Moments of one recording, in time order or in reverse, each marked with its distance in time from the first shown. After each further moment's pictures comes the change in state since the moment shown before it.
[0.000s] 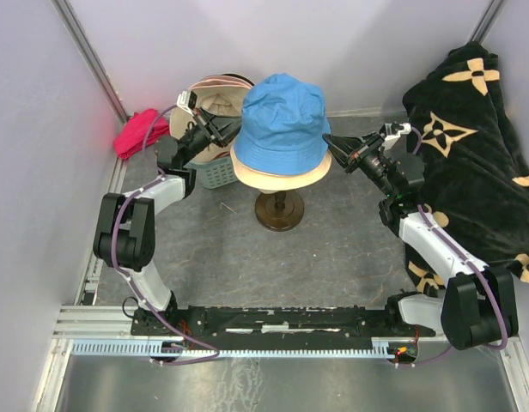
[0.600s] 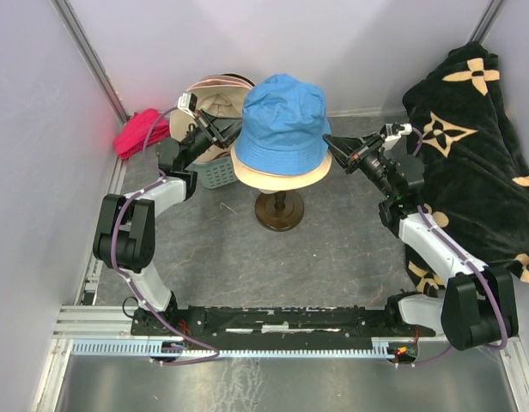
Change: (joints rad) left arm -0.013 -0.015 -0.029 -0.006 -0.030 0.038; right arm 0.000 0.000 -0.013 0.019 0.005 -0.019
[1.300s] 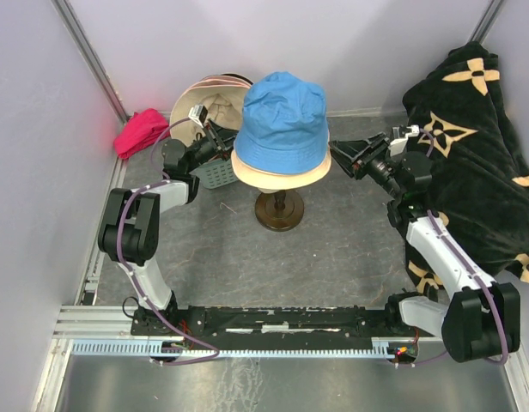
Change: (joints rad) left arm 0.002 0.060 -0.038 -0.048 0.093 -0.003; right arm -0.045 -0.069 0.024 -0.241 -0.024 -0.161
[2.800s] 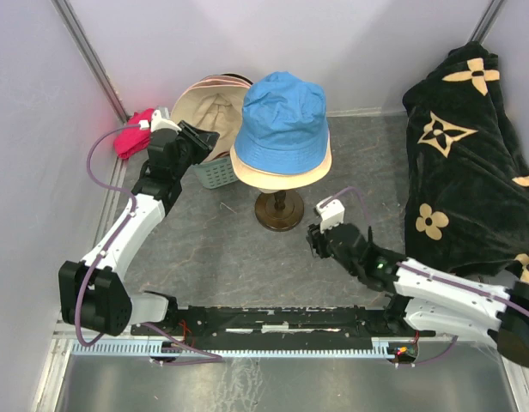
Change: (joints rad) left arm -0.037 -0.498 0.050 -1.154 -0.818 0.744; right arm 0.746 -0.265 -0.254 -0.603 0.819 -1.147
